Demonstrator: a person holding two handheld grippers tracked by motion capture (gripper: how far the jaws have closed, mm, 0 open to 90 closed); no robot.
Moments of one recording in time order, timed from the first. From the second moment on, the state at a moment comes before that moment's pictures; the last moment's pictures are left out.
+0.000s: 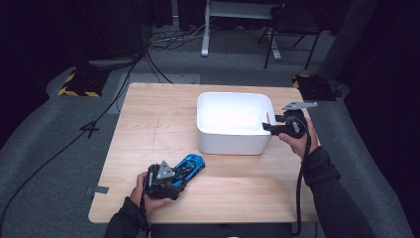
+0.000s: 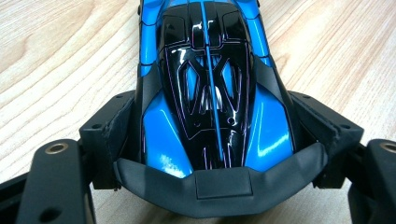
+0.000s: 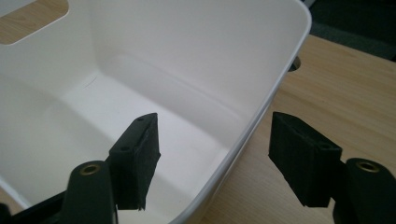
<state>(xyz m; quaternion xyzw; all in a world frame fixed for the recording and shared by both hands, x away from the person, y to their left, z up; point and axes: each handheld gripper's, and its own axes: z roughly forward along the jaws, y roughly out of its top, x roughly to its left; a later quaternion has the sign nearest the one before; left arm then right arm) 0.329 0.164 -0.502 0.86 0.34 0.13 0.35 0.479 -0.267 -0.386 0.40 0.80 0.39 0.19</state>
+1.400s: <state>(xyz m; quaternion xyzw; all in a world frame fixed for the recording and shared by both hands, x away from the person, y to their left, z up) 0.330 0.163 -0.502 0.86 0.34 0.13 0.35 0.396 -0.333 -0.447 0.35 0.81 0.41 0.23</state>
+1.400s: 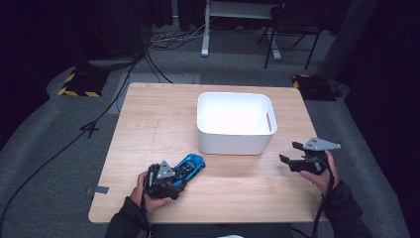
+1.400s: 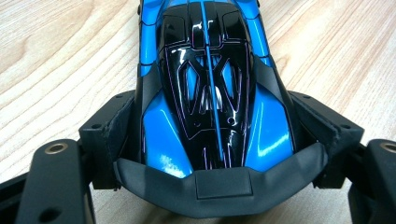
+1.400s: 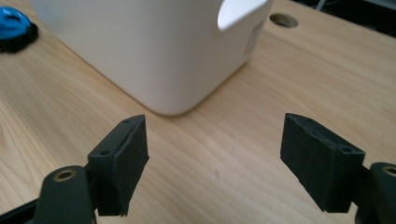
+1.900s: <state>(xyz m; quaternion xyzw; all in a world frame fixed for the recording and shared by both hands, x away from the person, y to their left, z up) 0.331 0.163 -0.502 0.86 0.34 0.13 0.35 0.382 -0.364 -0.500 0.39 0.82 0.37 0.19</state>
